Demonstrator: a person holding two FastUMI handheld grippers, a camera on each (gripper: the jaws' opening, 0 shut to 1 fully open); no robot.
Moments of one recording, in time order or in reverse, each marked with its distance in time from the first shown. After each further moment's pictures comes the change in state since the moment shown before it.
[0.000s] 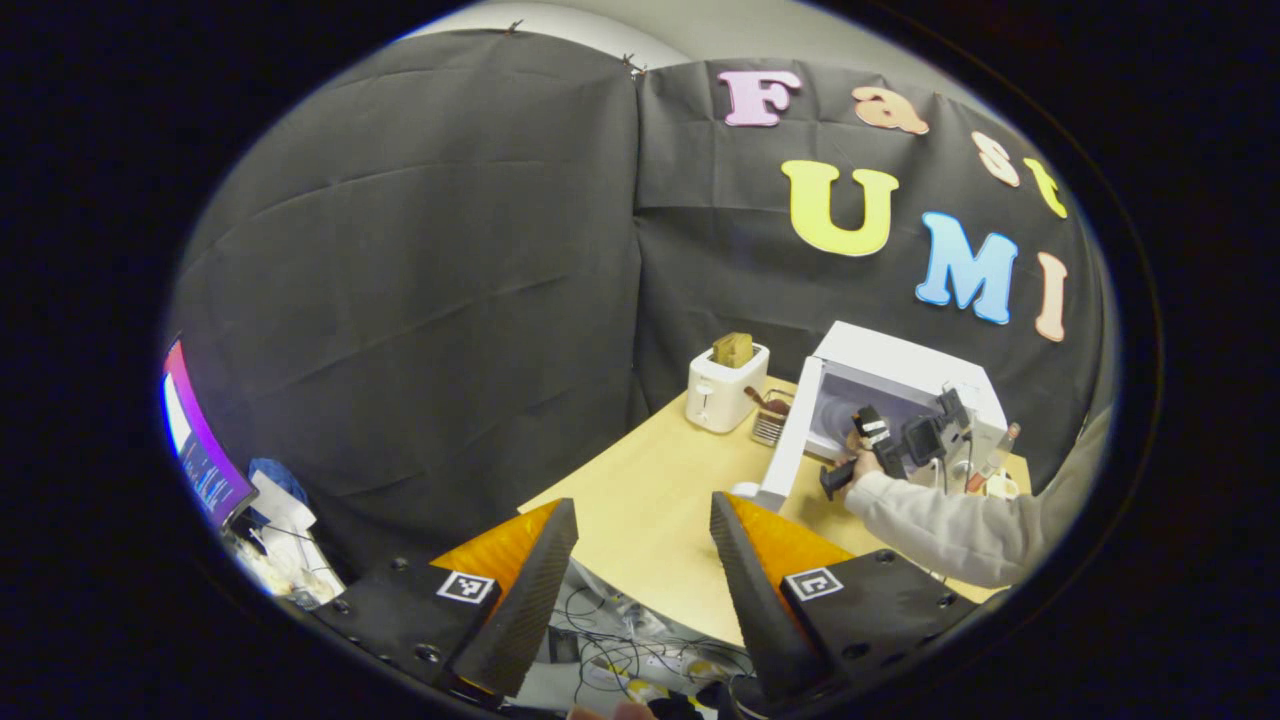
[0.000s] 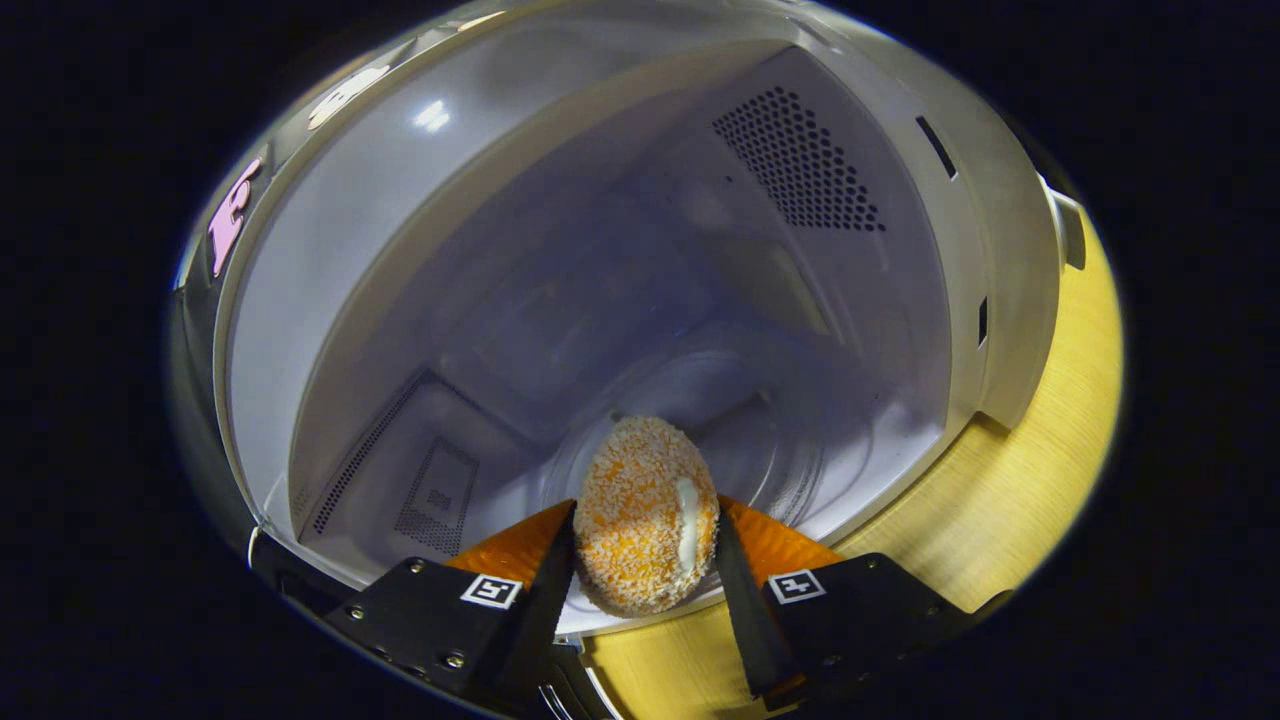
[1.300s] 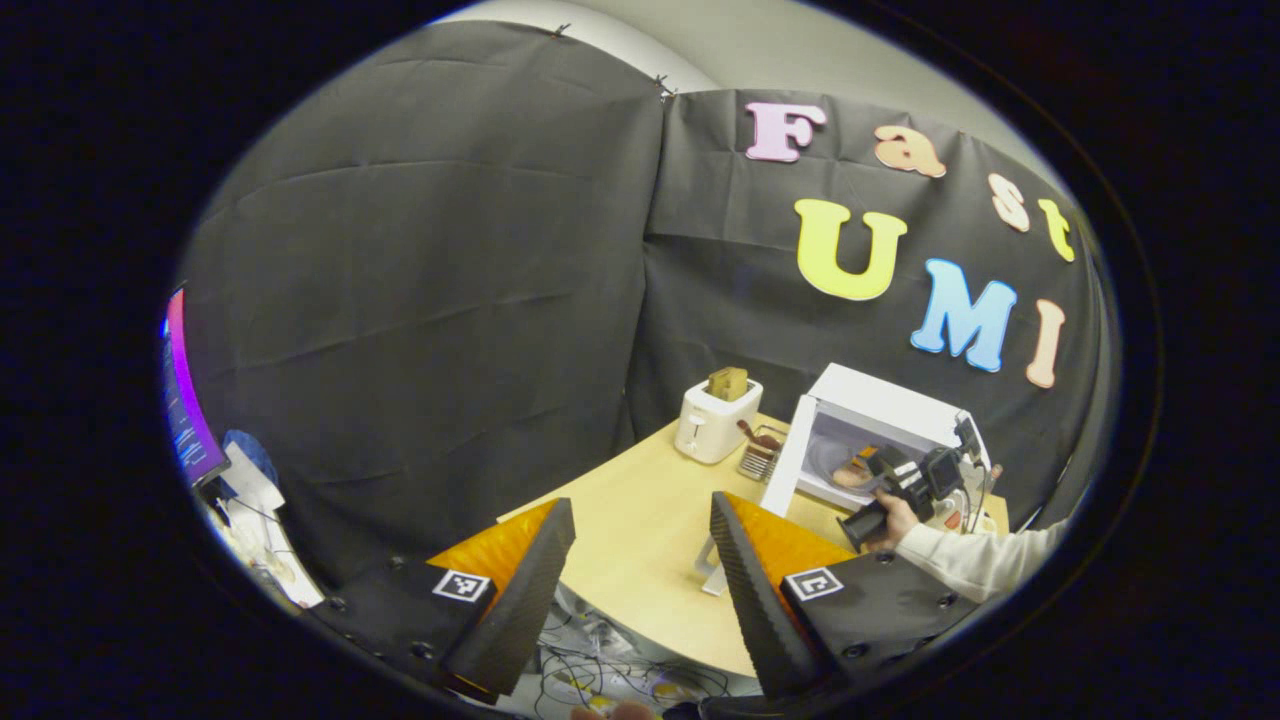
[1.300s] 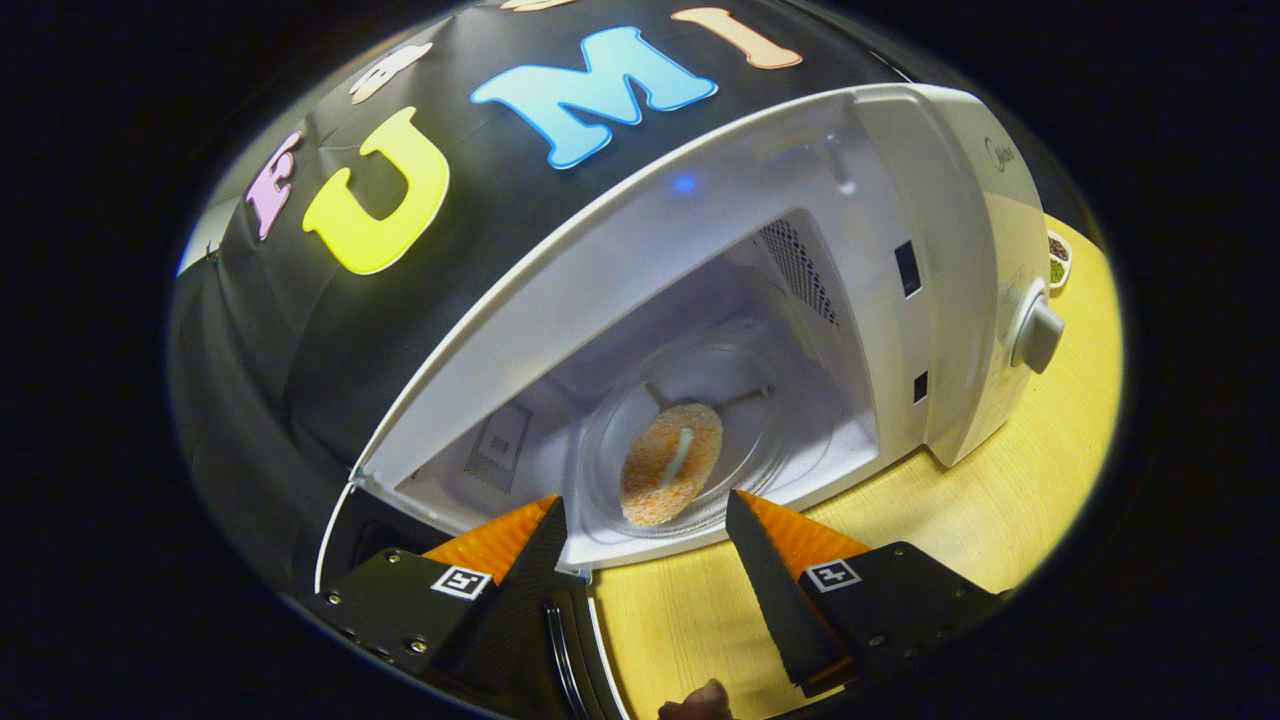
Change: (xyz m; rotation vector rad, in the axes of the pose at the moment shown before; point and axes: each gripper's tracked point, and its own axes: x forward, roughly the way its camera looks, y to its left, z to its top) left arm 0.013 0.015 0.002 -0.109 -0.107 -0.066; right arm -0.106 0.003 0.021 -0.150 0.210 0.158
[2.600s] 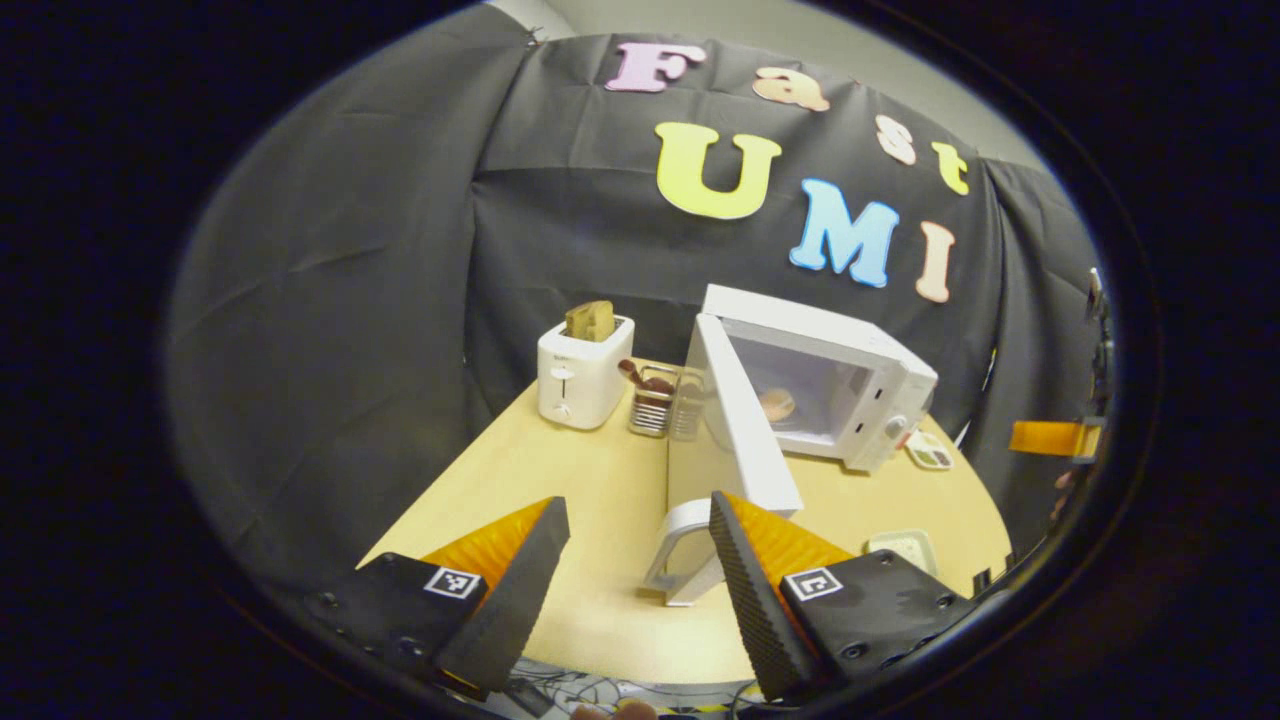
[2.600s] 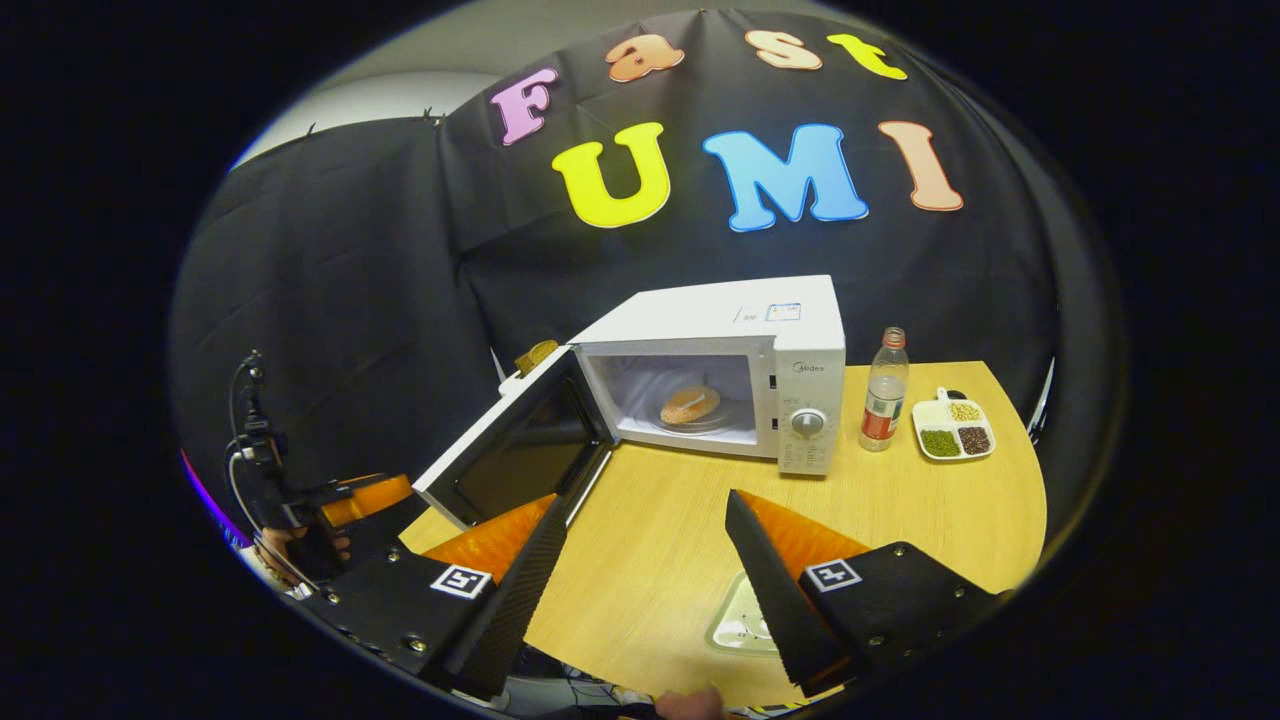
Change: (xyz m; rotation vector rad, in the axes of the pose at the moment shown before) left arm 0.170 -0.072 -0.091 0.223 0.143 -0.443; right arm -0.334 -0.037 0.015 -0.565 0.068 0.230
